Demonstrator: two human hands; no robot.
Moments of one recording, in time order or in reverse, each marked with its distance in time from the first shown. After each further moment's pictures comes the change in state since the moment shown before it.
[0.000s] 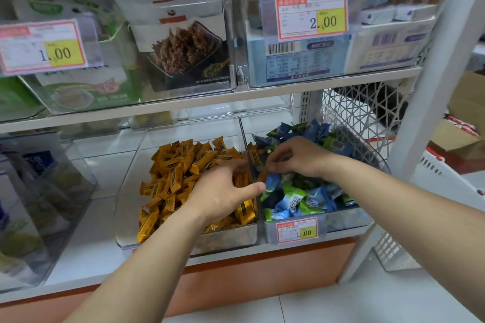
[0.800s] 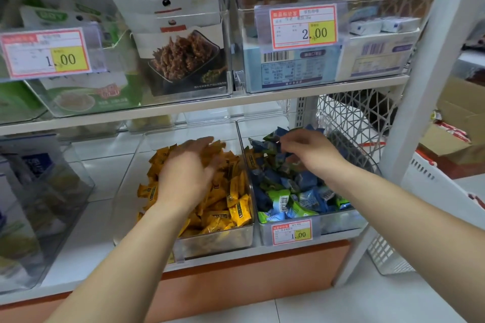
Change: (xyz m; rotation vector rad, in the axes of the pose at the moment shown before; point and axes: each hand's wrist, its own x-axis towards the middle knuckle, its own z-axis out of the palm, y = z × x) left_hand -0.001 -0.005 -0.038 0.202 0.436 -0.063; right_hand -0.033 -0.013 -0.005 0.453 0.373 0.104
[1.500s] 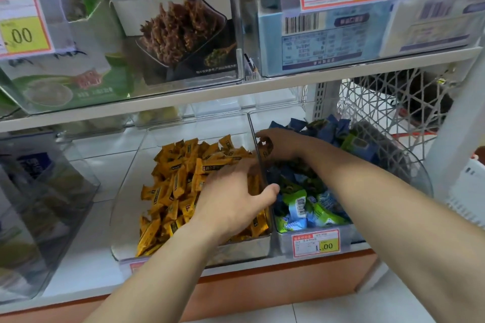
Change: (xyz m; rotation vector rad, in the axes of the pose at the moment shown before) left_hand -0.016 0.012 0.047 -0.030 -0.217 0.165; right_hand 0.140 0.045 0.064 -0.854 -0.462 -0.163
